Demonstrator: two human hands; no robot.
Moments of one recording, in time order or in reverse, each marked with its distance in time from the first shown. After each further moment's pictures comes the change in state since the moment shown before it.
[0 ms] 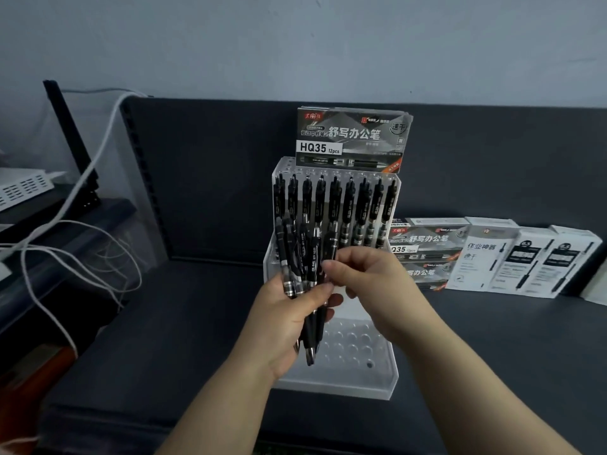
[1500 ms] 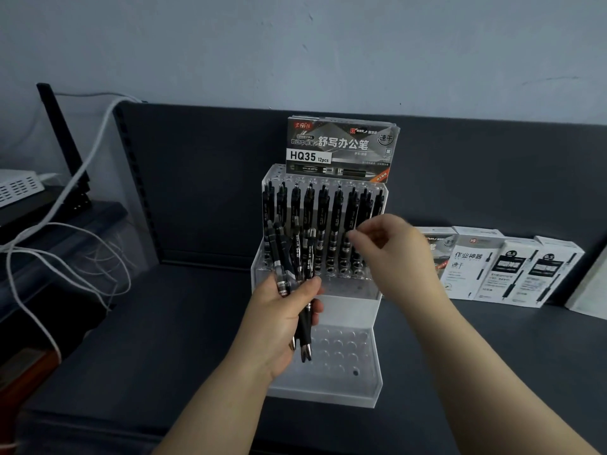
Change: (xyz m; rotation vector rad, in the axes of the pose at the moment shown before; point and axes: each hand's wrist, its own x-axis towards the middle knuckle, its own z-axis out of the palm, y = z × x) left_hand 0.007 -0.003 0.014 -0.056 0.098 -0.002; right_hand 0.022 -0.015 -0.036 -0.506 0.374 -0.163
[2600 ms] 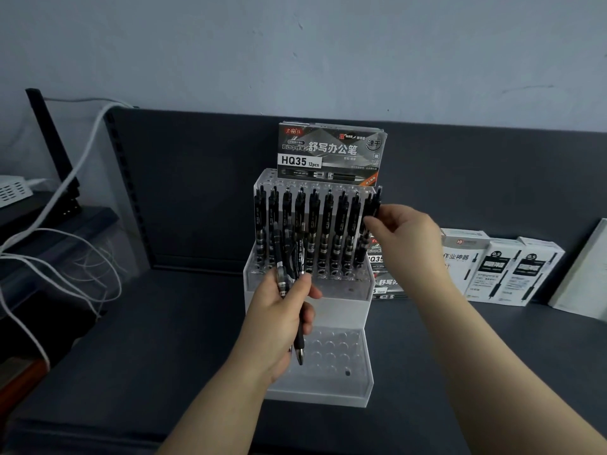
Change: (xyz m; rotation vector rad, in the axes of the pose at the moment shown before) left_hand -0.005 0.000 0.007 0.127 -0.010 0.062; right_hand 0.023 0.015 -0.015 -0.031 0.133 0.007
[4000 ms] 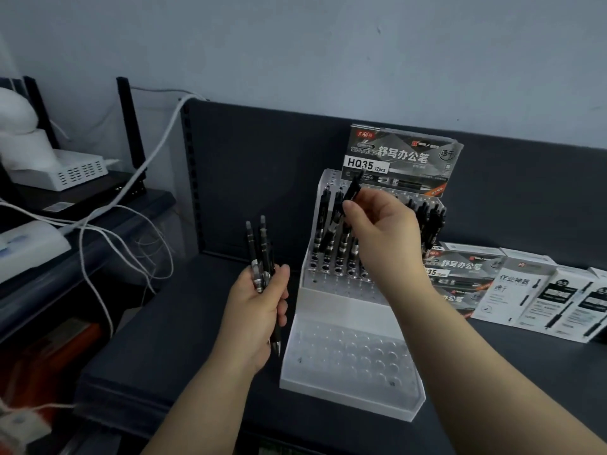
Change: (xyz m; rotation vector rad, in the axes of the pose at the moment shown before) left_hand 0.001 0.009 -0.079 -0.035 0.295 0.036; right_hand -0.022 -0.080 0.068 0.349 -0.119 -0.067
